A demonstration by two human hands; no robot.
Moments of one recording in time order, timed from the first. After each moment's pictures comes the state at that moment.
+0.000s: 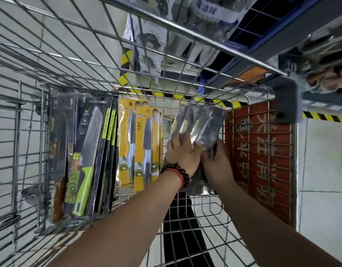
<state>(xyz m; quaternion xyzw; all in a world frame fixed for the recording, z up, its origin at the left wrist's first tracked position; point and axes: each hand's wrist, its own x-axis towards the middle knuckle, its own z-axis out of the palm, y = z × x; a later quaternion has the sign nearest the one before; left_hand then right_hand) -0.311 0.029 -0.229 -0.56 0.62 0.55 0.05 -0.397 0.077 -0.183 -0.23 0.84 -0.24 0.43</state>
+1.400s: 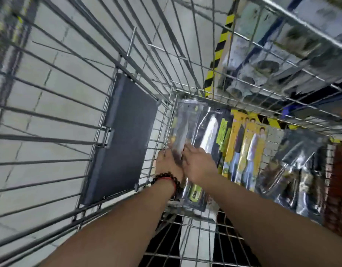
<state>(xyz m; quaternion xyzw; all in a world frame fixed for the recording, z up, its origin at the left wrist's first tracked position) 0.009 -0.009 -0.246 -0.75 0.51 0.42 0.08 -0.102 -0.017 -0.210 -0.70 0.61 0.13 0.36</state>
